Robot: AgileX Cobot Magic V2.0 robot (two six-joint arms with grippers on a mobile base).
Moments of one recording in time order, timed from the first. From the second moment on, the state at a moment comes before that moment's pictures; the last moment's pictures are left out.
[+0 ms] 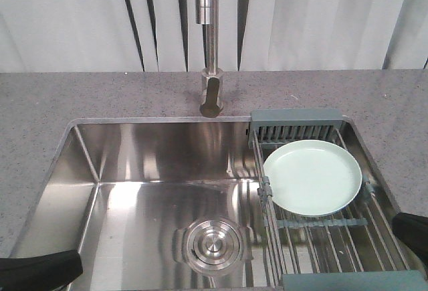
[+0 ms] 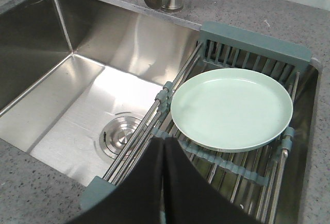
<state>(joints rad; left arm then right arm) -0.02 0.51 -0.30 1.77 -0.86 -2.11 0.16 0.48 -0.52 0.44 0.68 -0.52</state>
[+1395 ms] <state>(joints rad) -0.02 0.51 -0.15 1.08 -0.60 -1.19 0.16 0.48 -0.52 0.44 0.68 -0.52</state>
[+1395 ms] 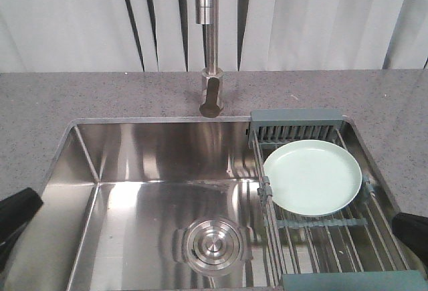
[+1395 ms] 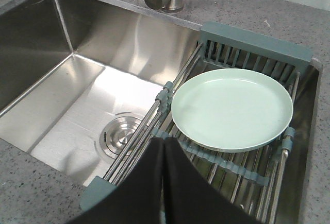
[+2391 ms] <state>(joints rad) -0.02 0.02 0.03 0.29 0.01 -0.28 0.16 0.48 -0.52 0.44 0.68 -0.52</state>
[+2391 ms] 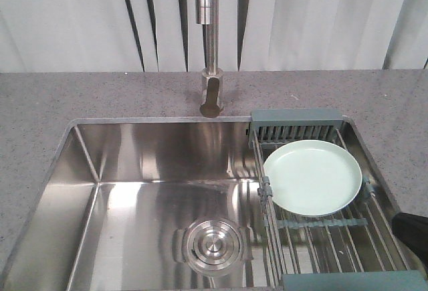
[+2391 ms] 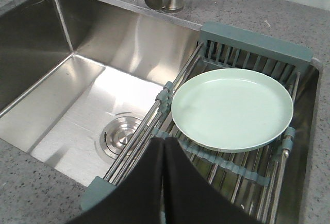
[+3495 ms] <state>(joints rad) 0.03 -0.01 0.03 0.27 0.18 -0.26 0.16 0.48 -0.52 0.44 0.68 -0.52</state>
